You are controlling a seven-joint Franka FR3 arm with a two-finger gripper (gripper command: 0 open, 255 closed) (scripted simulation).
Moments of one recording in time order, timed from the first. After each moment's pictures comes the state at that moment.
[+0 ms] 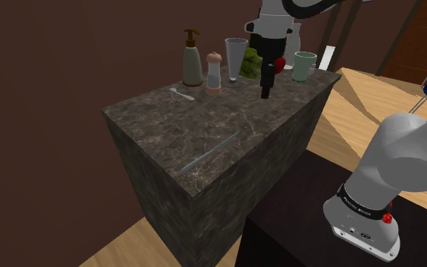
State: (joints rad) arm 0.16 -0.54 0.01 -2.33 0.02 1.76 -0.45
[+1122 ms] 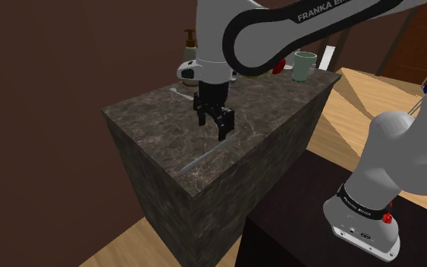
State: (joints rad) arm 0.42 -0.21 0.13 -2.23 0.07 2.05 -0.94
